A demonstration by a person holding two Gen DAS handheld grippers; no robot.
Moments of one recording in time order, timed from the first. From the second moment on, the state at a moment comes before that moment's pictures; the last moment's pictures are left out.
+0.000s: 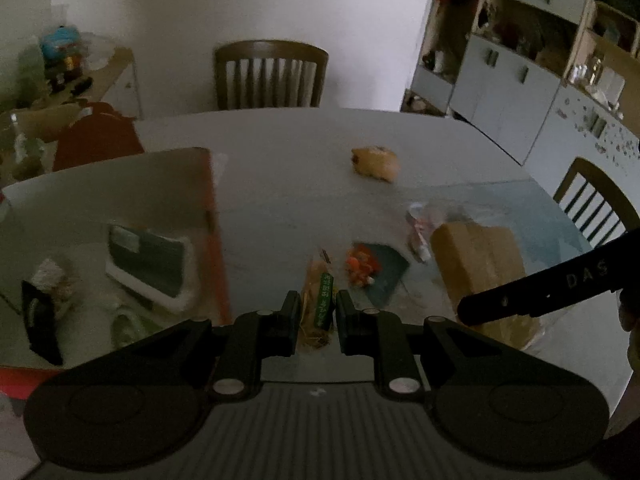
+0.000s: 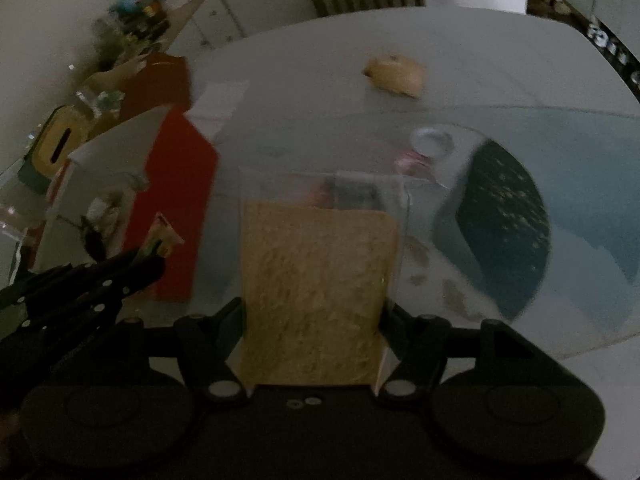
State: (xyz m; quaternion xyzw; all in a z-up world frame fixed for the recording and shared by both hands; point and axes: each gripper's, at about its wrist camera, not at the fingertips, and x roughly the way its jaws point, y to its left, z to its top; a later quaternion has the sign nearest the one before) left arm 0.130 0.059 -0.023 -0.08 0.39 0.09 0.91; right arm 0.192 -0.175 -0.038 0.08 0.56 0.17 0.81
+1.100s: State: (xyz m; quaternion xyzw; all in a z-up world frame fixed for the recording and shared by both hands) left arm 0.060 0.240 -0.008 -0.09 0.37 0.20 0.90; right arm 0.224 0.063 -0.004 -0.03 0.53 0.27 0.81
